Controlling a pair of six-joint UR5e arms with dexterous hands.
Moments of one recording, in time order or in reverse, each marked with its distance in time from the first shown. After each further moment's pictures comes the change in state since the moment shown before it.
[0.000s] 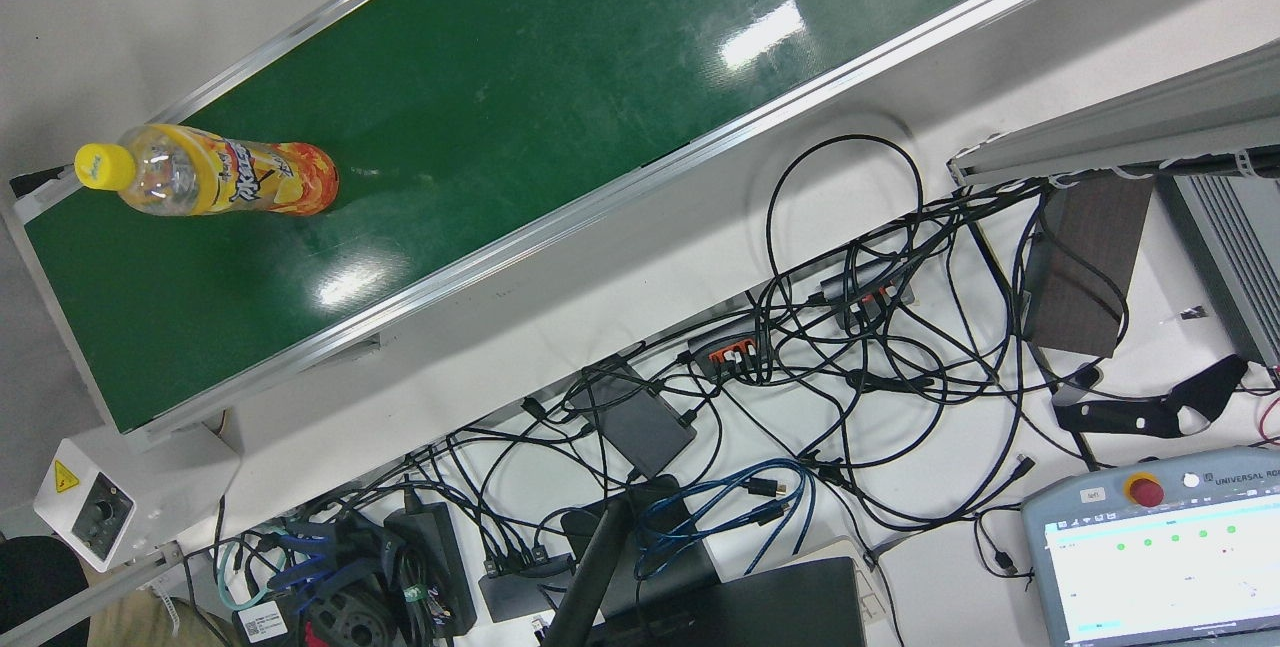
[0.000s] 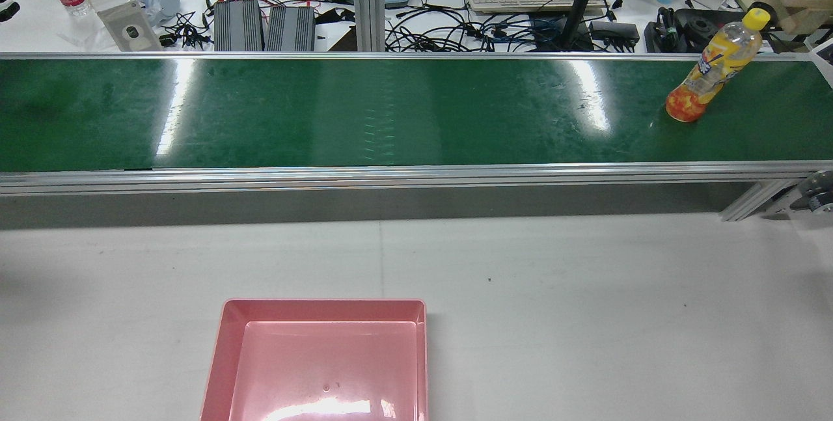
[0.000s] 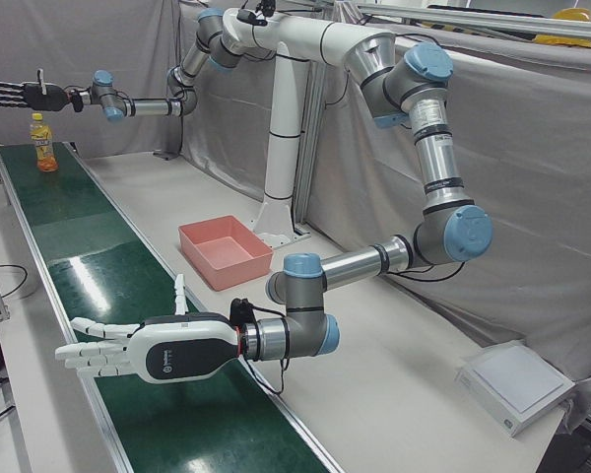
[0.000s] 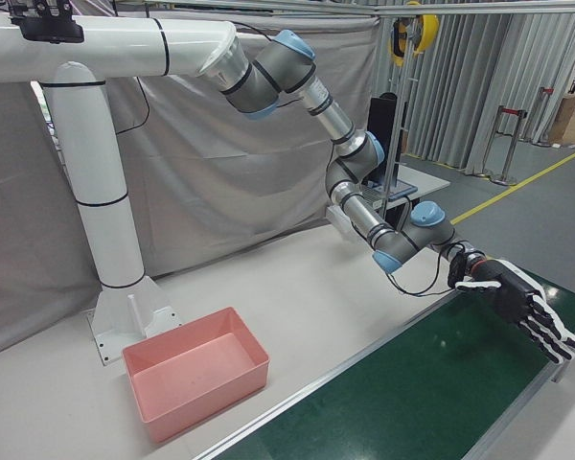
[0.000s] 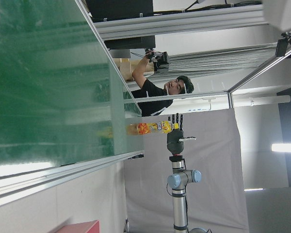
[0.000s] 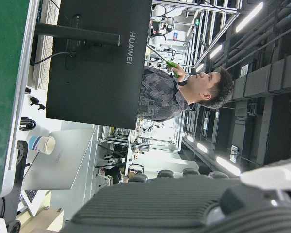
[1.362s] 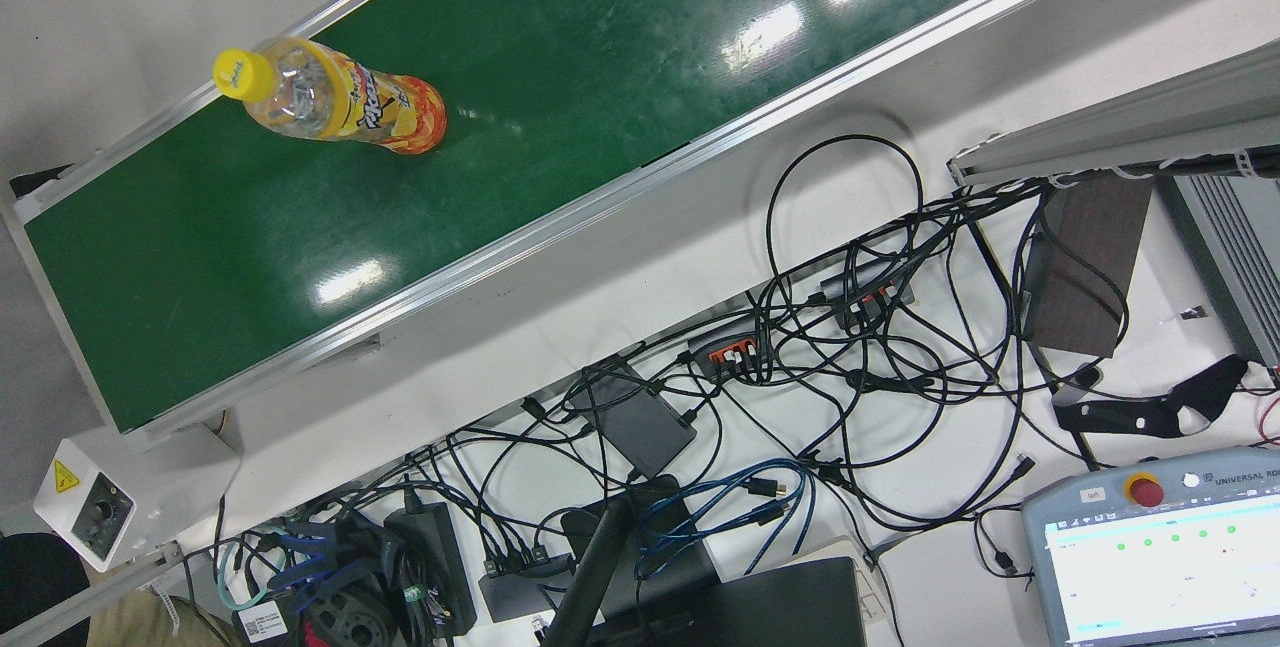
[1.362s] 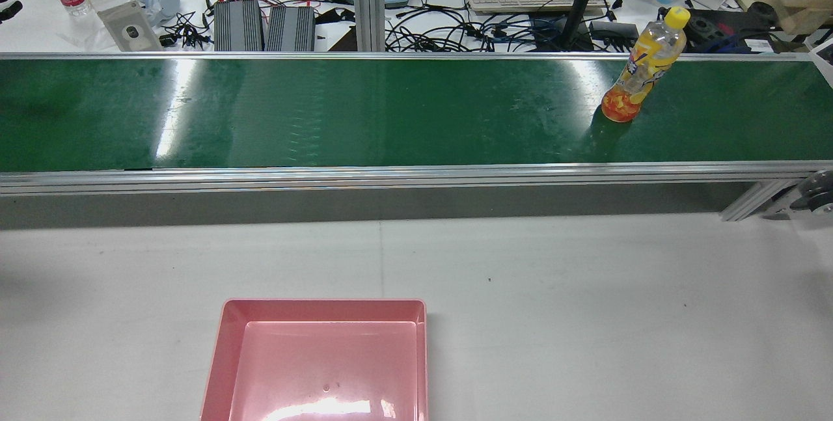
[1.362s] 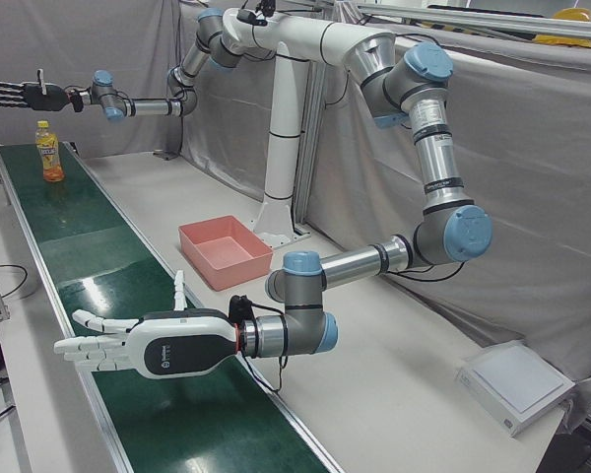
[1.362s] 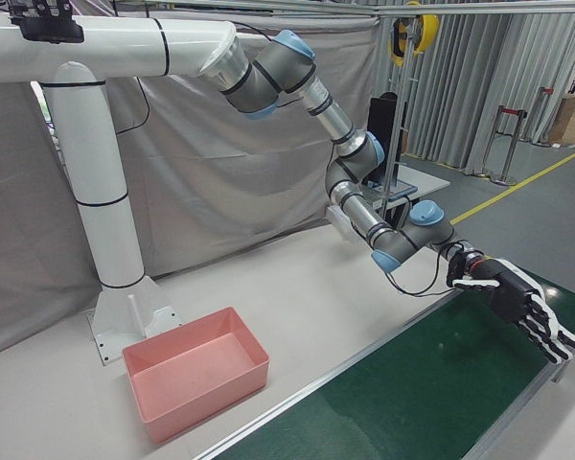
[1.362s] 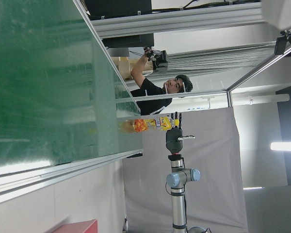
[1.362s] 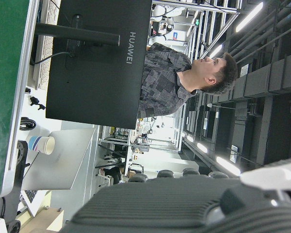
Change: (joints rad) left arm 0.002 0.000 -0.010 0.006 0.001 -0.002; right arm 0.000 0.000 0.000 0.000 0.000 0.000
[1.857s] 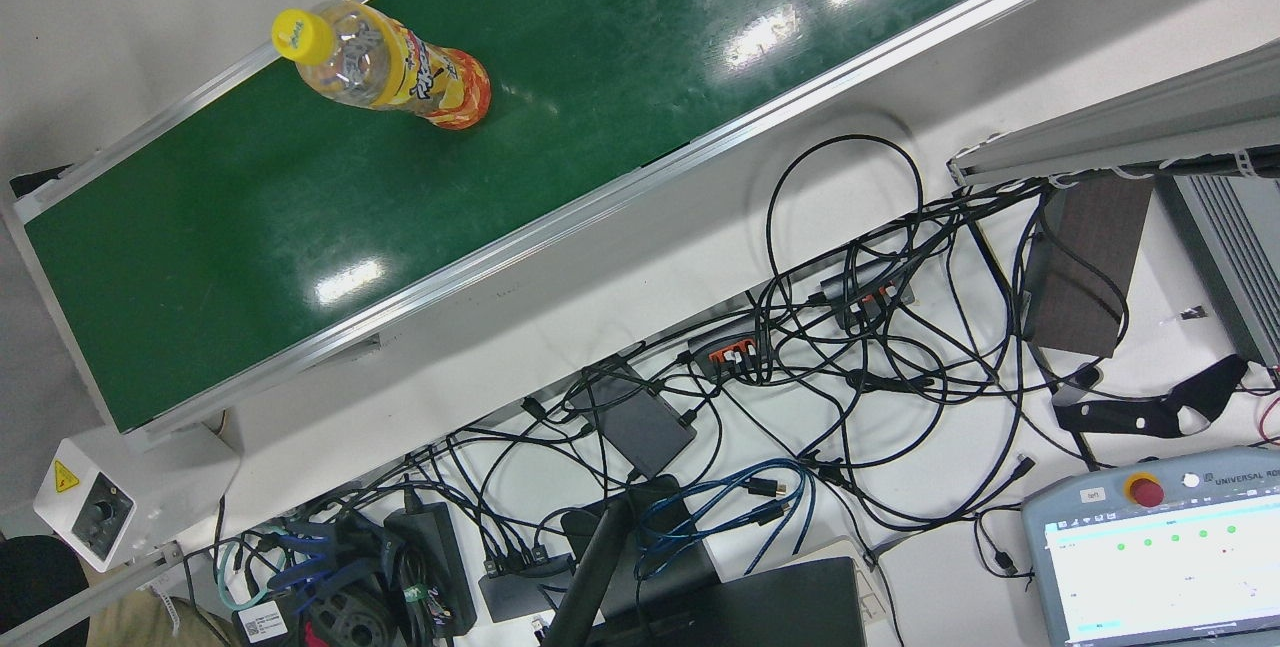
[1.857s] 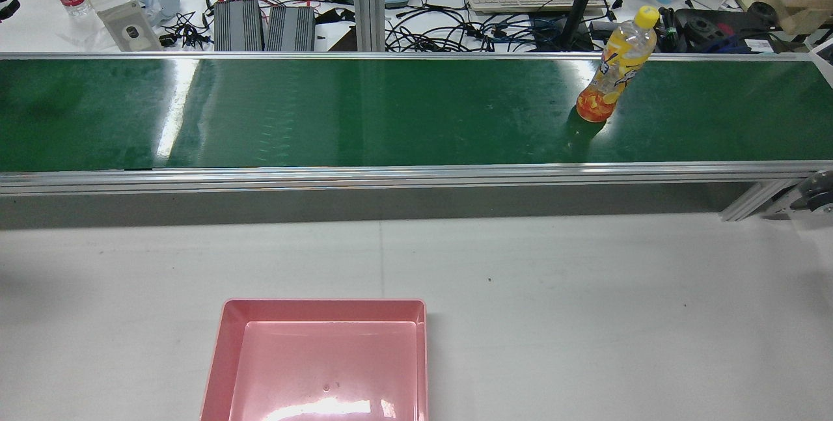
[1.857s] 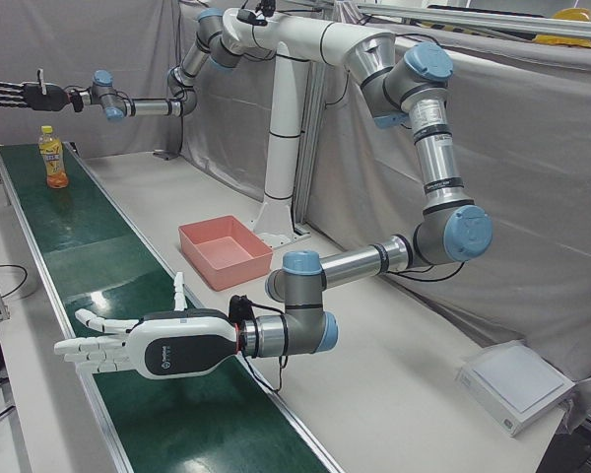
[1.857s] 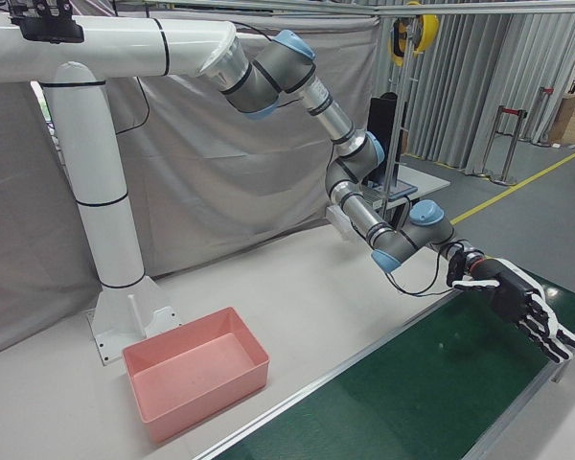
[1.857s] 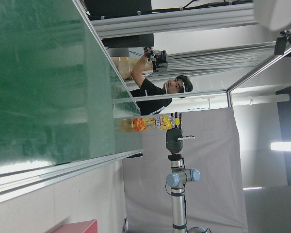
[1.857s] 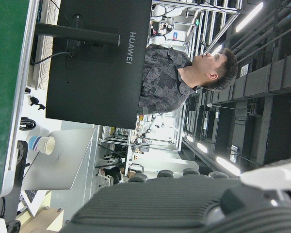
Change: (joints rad) left arm 0.000 0.000 -0.002 0.002 0.000 0.000; right arm 0.000 0.000 0.000 0.000 0.000 0.000
